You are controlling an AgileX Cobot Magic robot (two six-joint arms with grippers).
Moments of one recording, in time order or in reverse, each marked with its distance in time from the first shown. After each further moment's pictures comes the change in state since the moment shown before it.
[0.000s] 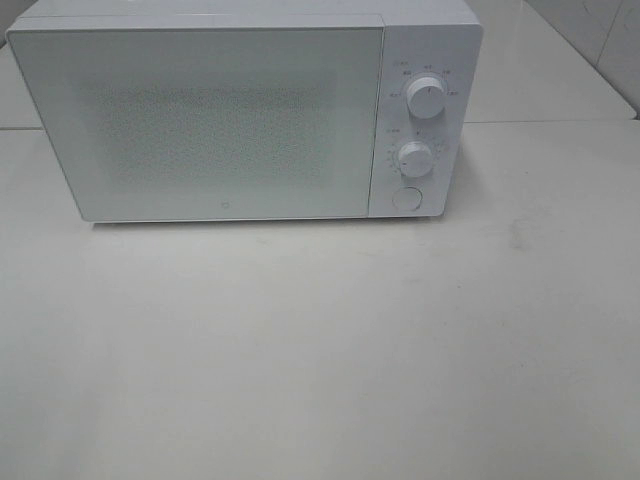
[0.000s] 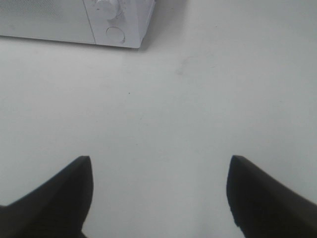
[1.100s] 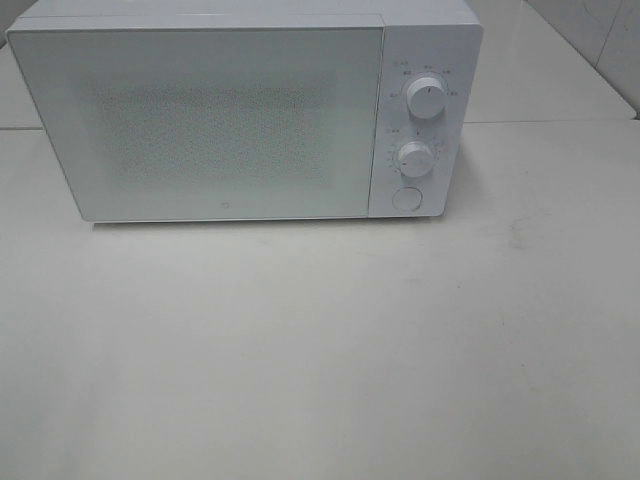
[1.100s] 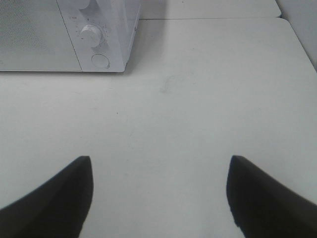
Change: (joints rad) left arm 0.000 -0.001 0.000 0.000 0.000 0.000; right arm -0.083 -0.155 0.018 0.015 0.032 0.009
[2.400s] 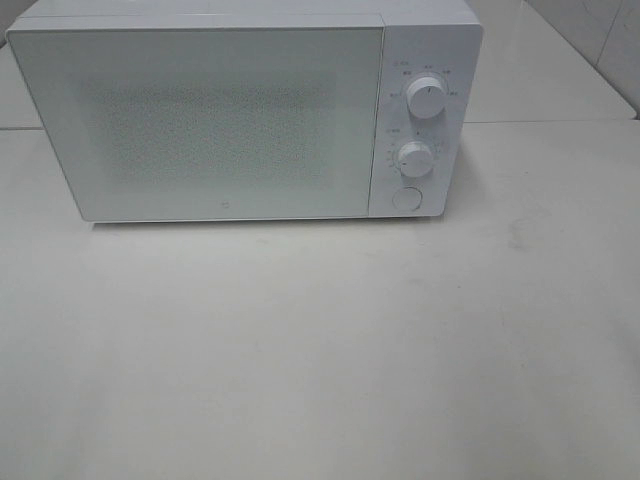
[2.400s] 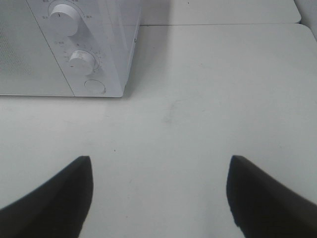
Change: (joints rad) left arm 0.000 0.000 0.000 0.000 0.000 0.000; right arm 0.000 0.542 -0.014 0.007 -0.454 -0.002
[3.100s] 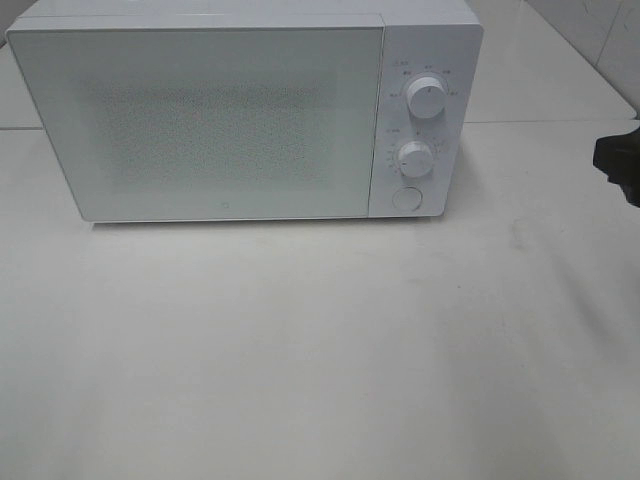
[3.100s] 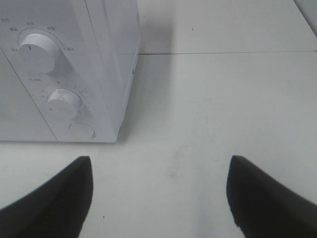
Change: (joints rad) left arm 0.000 0.000 0.000 0.000 0.000 0.000; right arm 0.000 0.427 0.113 0.000 -0.649 0.000
